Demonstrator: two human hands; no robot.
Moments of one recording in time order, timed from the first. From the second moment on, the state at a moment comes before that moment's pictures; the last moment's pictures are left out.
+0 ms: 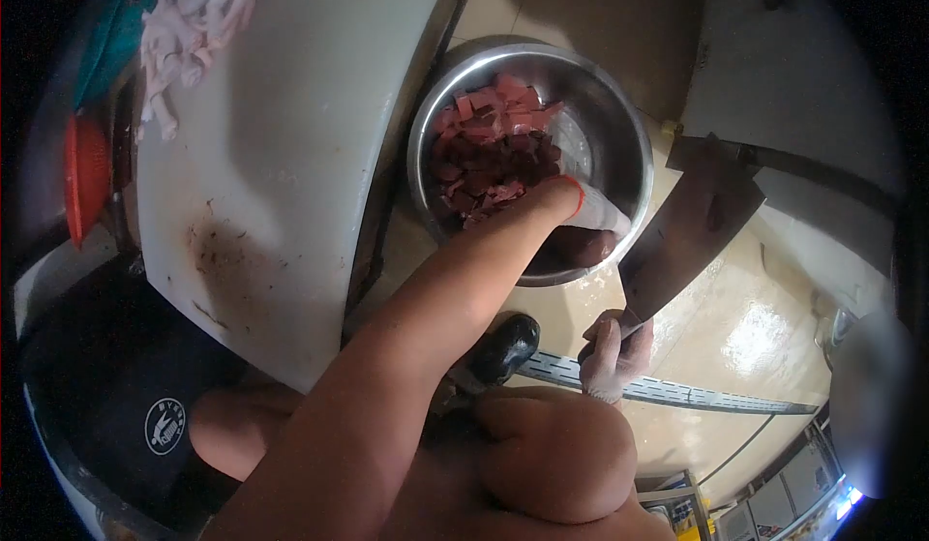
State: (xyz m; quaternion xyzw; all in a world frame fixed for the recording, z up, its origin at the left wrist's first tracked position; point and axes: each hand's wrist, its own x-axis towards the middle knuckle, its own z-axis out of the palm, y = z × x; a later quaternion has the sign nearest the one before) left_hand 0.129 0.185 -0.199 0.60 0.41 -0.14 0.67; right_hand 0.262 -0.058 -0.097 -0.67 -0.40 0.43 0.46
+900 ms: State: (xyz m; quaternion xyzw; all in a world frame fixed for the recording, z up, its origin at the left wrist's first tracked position) left_hand 0.019 -0.036 -0.021 -0.08 0.11 0.42 0.90; right_hand 0.016 0.174 0.141 -0.06 -0.99 0.00 0.09
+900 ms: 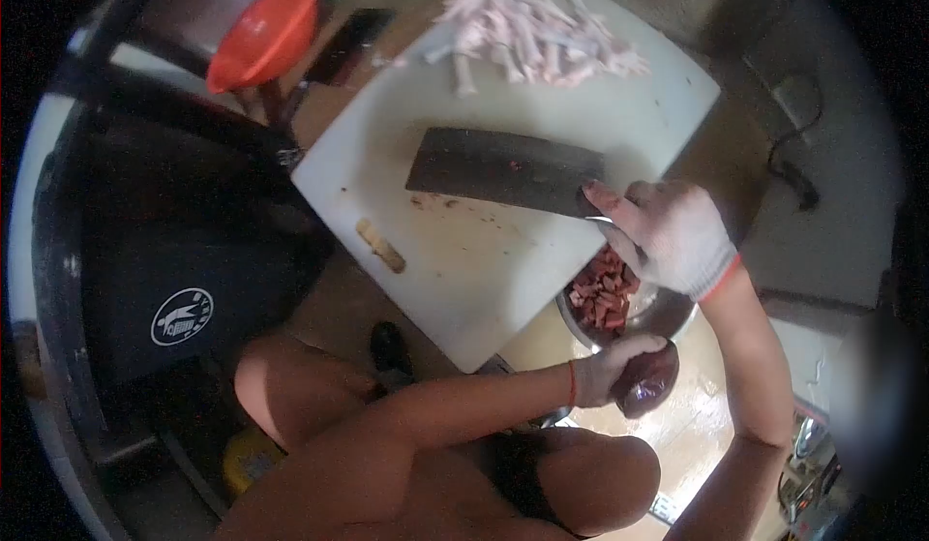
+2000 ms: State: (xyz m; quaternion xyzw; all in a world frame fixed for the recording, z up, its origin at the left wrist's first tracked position) left_hand -0.524 -0.552 1.082 0.20 0.31 0.90 0.25; right_hand -0.230 -0.021 0.660 -0.11 -0.92 0.27 -0.26
